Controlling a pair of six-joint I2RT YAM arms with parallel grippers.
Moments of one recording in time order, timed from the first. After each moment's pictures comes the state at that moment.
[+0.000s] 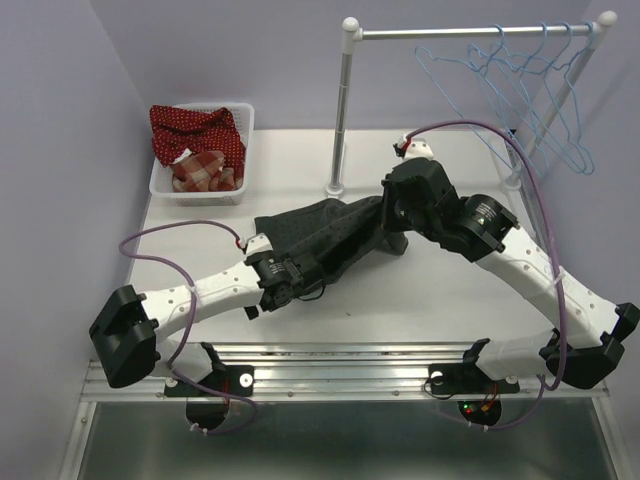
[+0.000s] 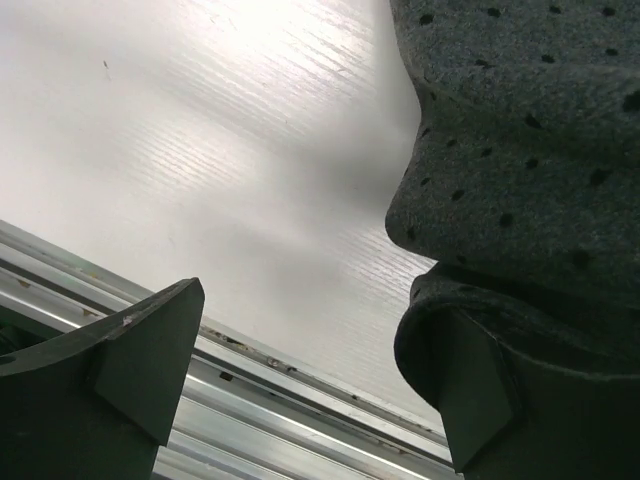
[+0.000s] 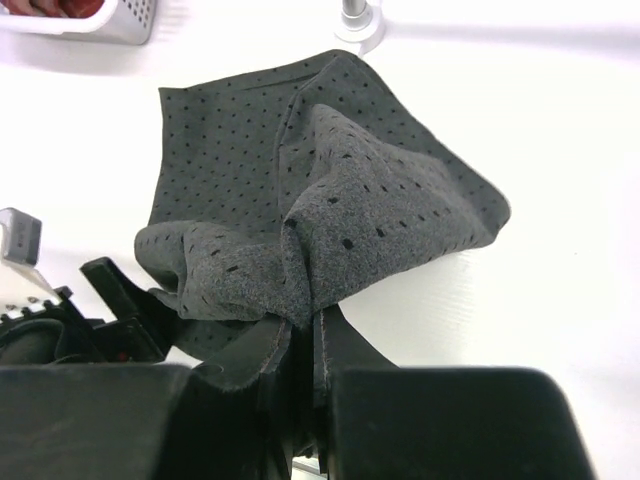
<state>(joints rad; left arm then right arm) -1.01 1.34 0.94 -1.14 -0.58 -1.47 0.84 1.30 1.57 -0.91 0.41 0.55</state>
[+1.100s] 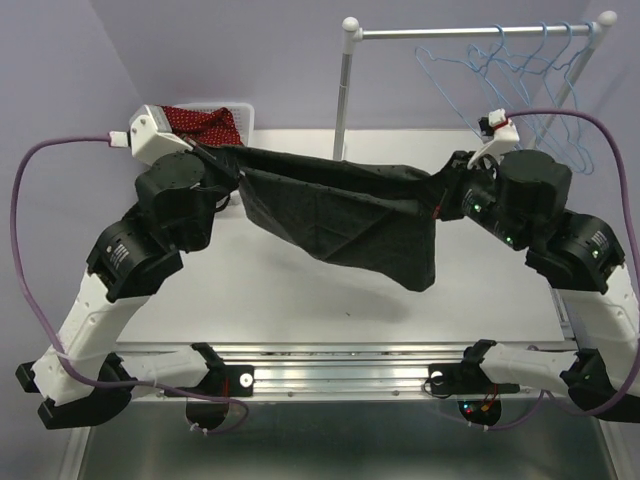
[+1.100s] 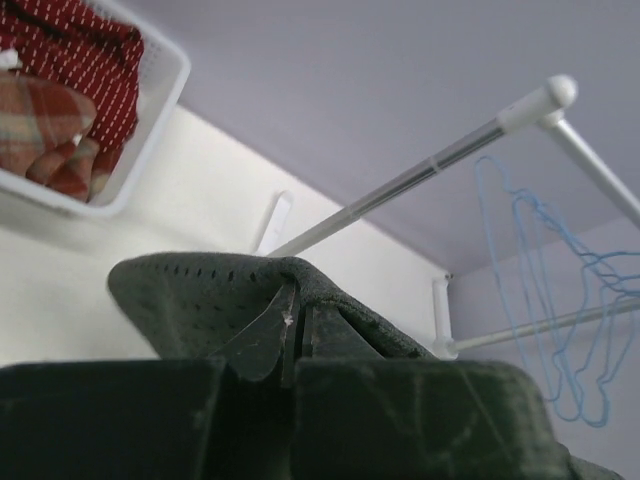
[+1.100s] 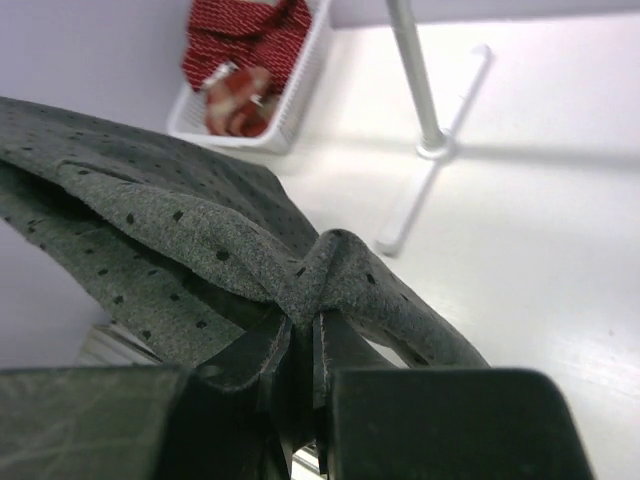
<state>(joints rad) -0.81 1.08 1.70 -0.85 -0.82 -0.87 0.75 1.09 1.71 -0.92 0.28 0.50</state>
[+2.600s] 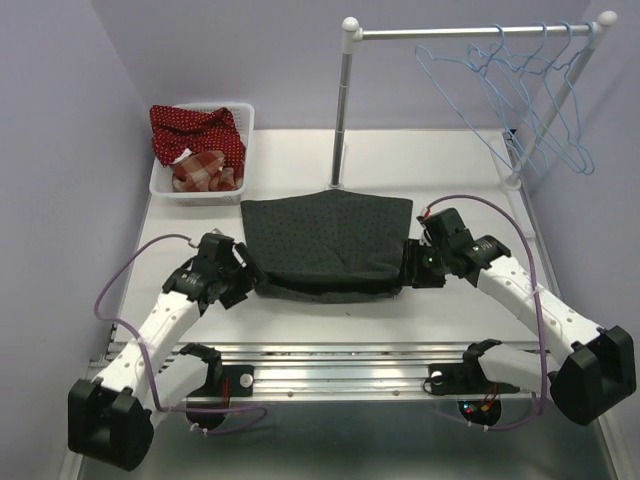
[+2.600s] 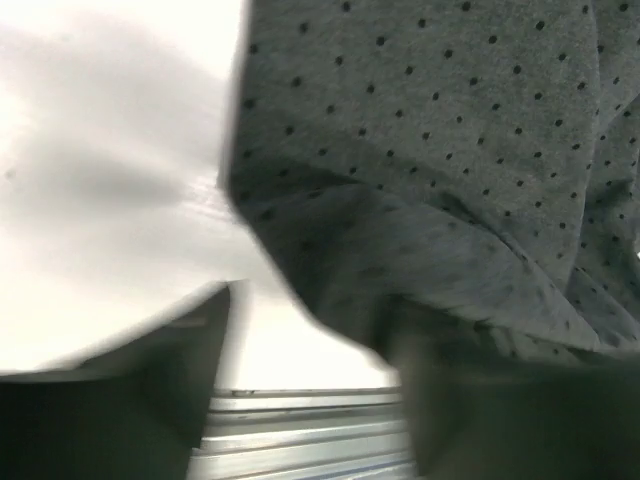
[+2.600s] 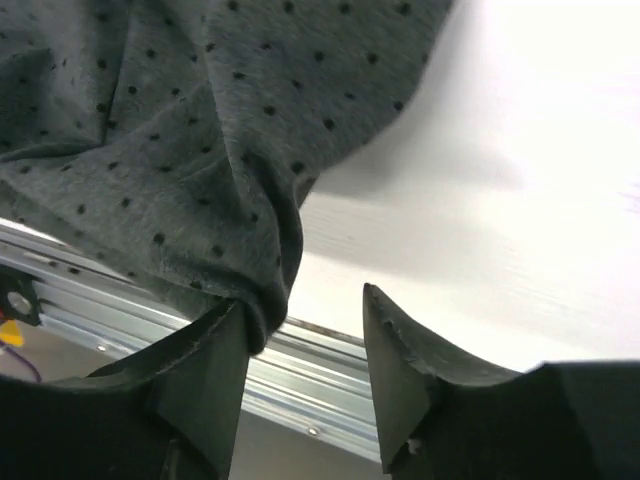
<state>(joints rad) -0.31 0.94 0.59 -0.62 0.05 -0.88 0.47 1.15 0.87 -0.76 -0.14 0.50</state>
